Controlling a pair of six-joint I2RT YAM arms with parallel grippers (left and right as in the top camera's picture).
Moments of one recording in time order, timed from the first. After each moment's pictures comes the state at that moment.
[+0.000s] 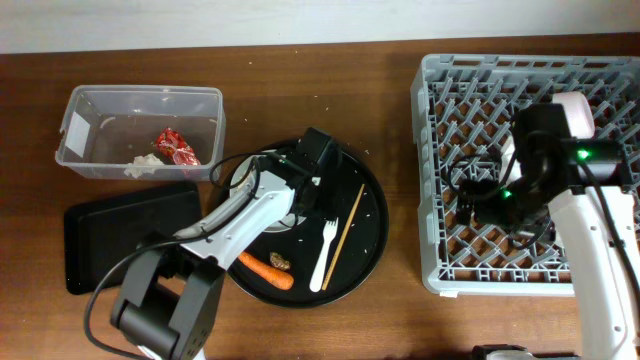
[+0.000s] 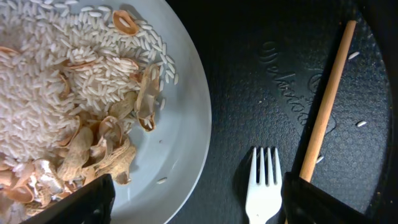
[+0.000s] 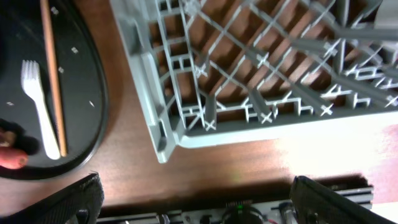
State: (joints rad) left arm -0.57 1.85 1.28 -0.73 -0.02 -0.33; right arm -0.03 1.39 1.40 -1.51 -0.07 0.22
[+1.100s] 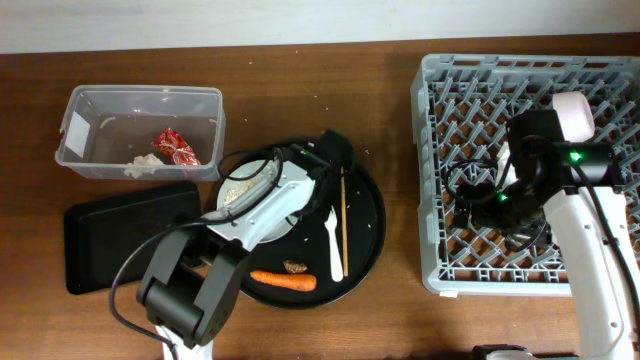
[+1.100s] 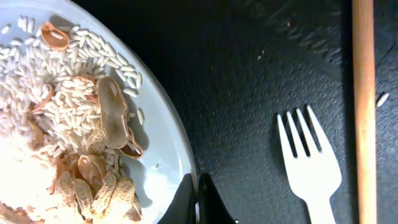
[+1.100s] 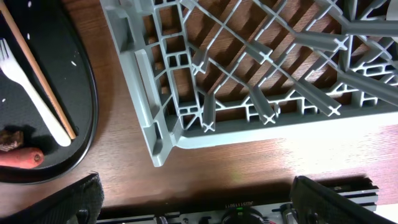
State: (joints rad) left arm -0.62 1.97 1.40 -0.91 -0.17 -0.31; right arm -0.03 1.39 1.36 -1.48 -0.07 0.22
